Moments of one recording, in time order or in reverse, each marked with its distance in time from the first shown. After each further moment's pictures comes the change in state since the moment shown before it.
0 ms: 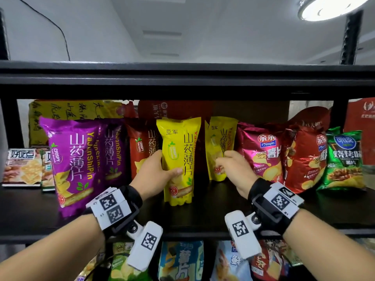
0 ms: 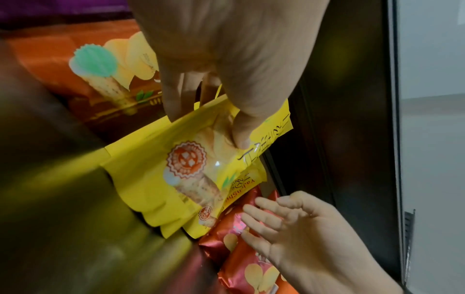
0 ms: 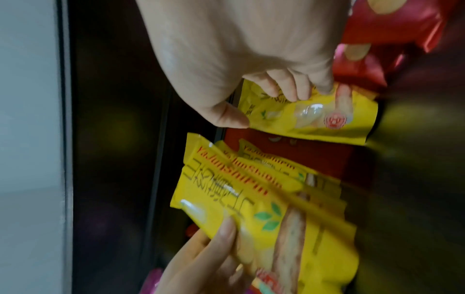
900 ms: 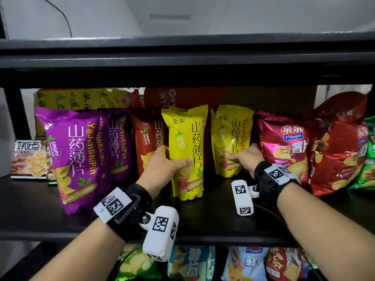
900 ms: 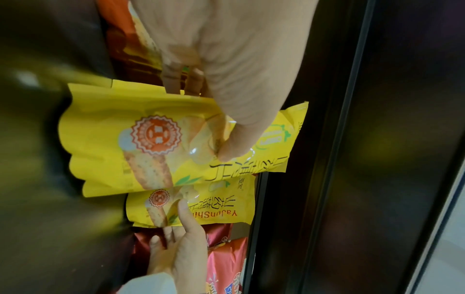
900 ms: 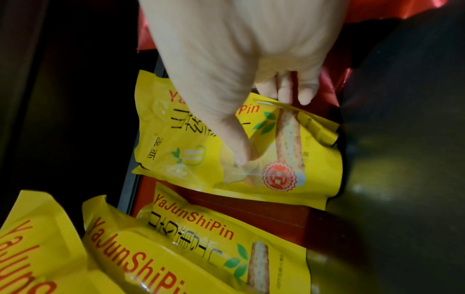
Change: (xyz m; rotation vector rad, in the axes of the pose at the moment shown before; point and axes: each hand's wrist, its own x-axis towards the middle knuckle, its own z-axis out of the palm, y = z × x) left_hand 0.020 -0.020 0.015 -0.386 0.035 -0.187; right_hand 0.105 0.060 0.001 0.037 0.038 0.160
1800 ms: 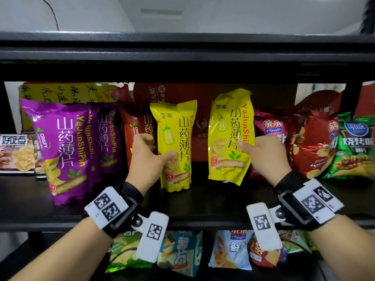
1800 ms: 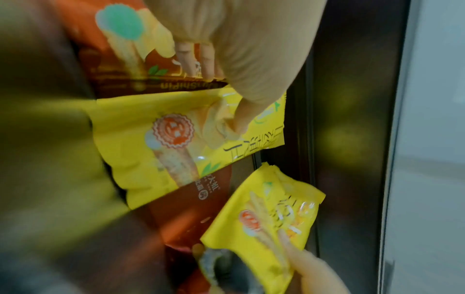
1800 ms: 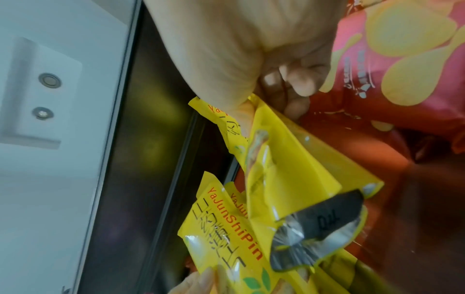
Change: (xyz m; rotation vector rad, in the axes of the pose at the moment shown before) left_hand -0.022 0.006 0.006 0.175 0.308 0.207; right_hand -0.103 -0.036 -0.060 -0.351 0.131 -0.421
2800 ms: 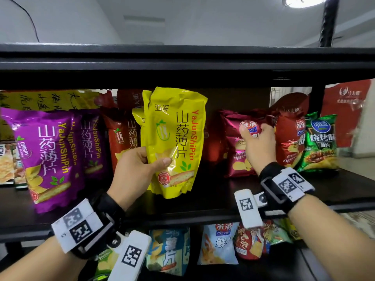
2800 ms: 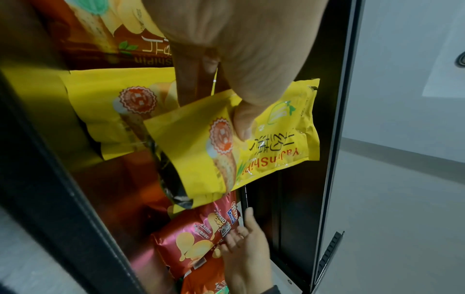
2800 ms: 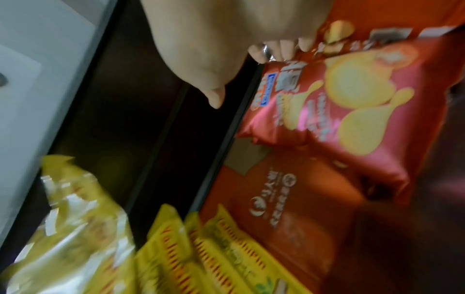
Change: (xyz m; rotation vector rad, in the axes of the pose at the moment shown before) left_hand -0.036 0.030 -0.009 -0.096 -0.259 0.094; right_hand 0.009 0.012 -0.023 0.054 0.339 0.203
